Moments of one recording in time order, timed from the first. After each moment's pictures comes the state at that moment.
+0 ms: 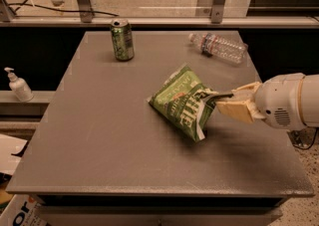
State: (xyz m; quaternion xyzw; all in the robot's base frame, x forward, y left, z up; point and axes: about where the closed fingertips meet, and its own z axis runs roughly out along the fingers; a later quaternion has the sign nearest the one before) arm 0.450 -0.146 0.882 -0.39 0.80 0.19 0.42
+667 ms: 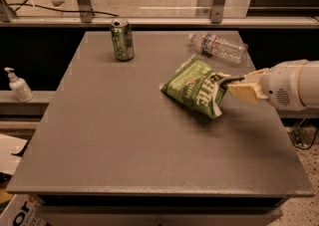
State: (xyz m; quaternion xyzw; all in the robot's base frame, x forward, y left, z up) arm 0.505 -0.189 0.877 -0.34 0.82 0.15 0.44
